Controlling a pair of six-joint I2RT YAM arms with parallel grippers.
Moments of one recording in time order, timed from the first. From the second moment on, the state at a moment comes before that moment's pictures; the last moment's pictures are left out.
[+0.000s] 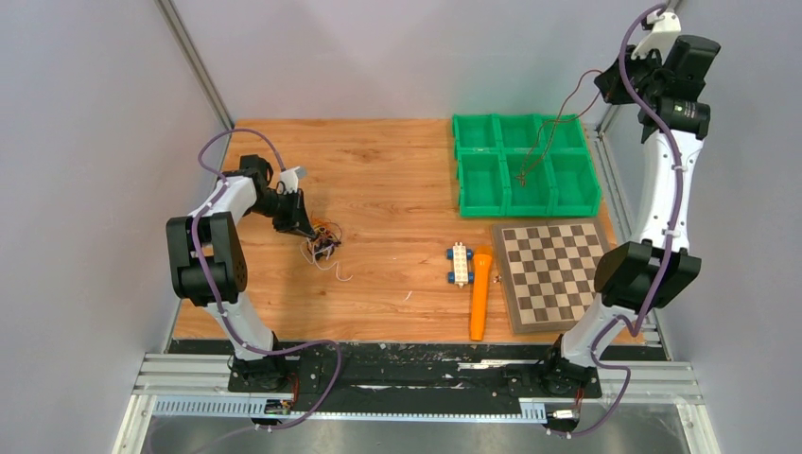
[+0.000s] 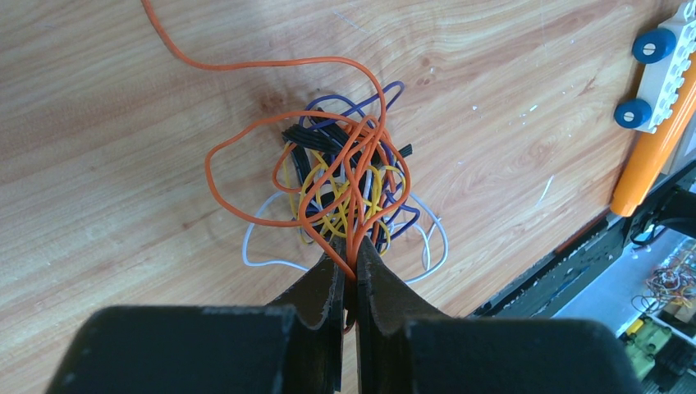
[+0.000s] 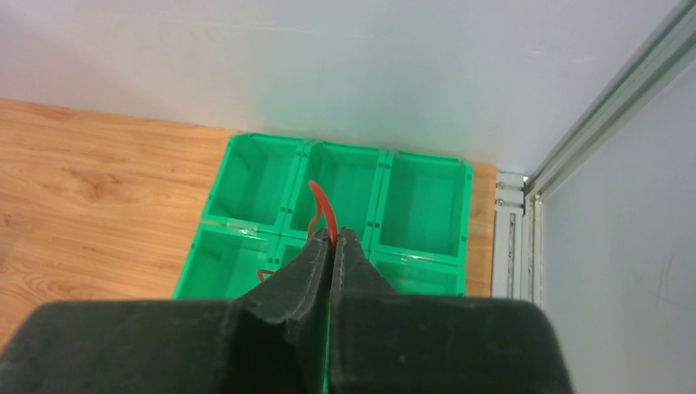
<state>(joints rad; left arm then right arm) 0.12 1.79 1.24 -0.82 0.63 0.19 -0.30 1.78 2.13 -0.59 -0.49 -0.05</state>
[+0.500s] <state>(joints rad) 0.12 1.79 1.24 -0.82 0.63 0.19 -0.49 1.89 2.15 -0.61 -0.50 -0.08</state>
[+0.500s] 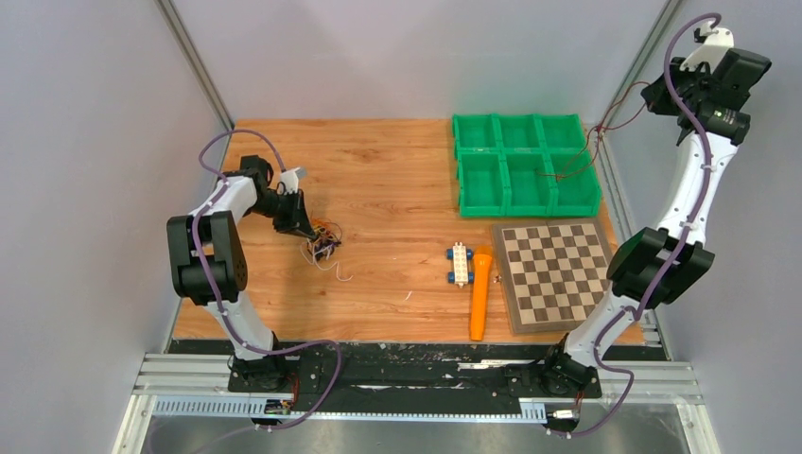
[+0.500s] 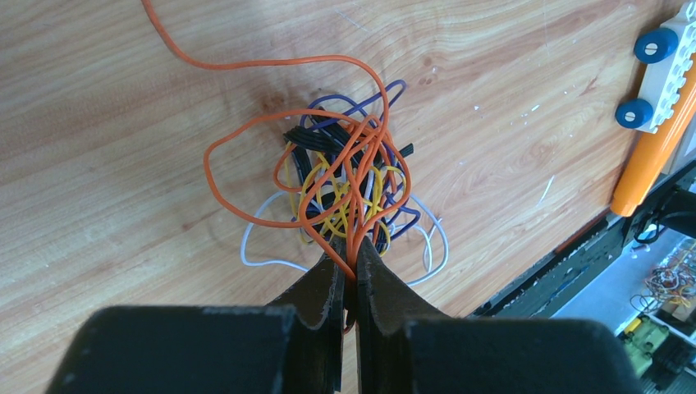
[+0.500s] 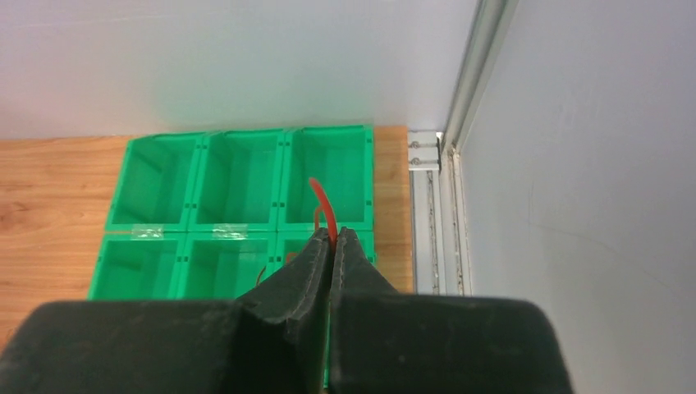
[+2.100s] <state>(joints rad) 0.12 1.82 1.26 -0.82 0.63 0.17 -0.18 1.78 1.45 -0.08 -0.38 -0.25</state>
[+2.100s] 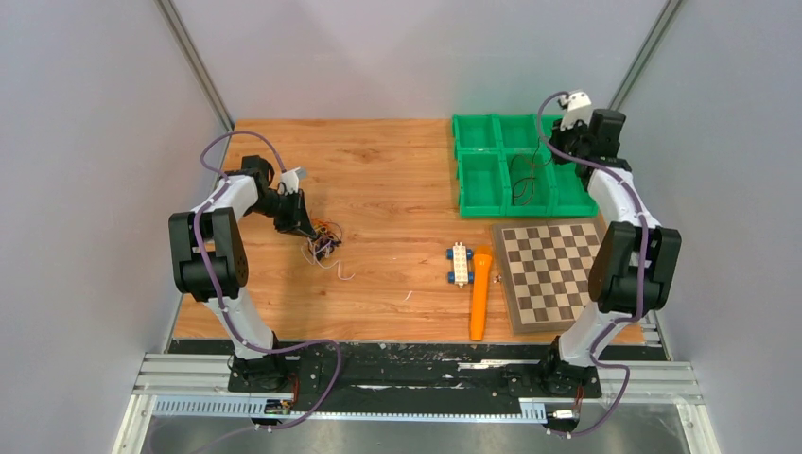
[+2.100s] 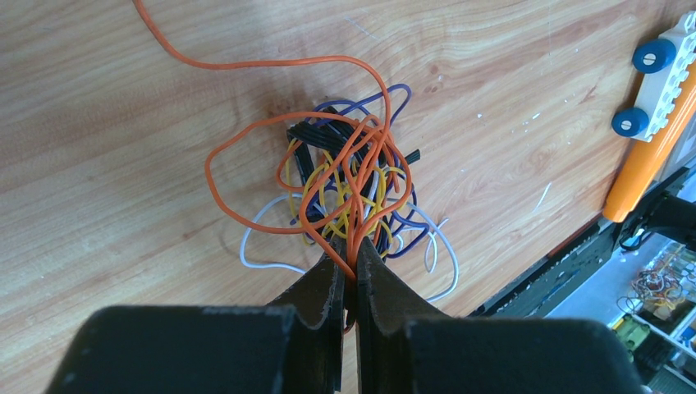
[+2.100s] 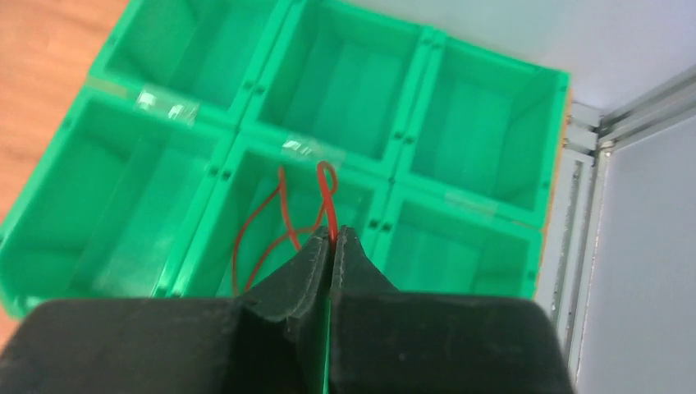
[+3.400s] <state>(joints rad) 0.12 1.83 1.25 -0.81 0.65 0.17 -0.05 1.70 1.40 -0.42 -0.38 -0.54</state>
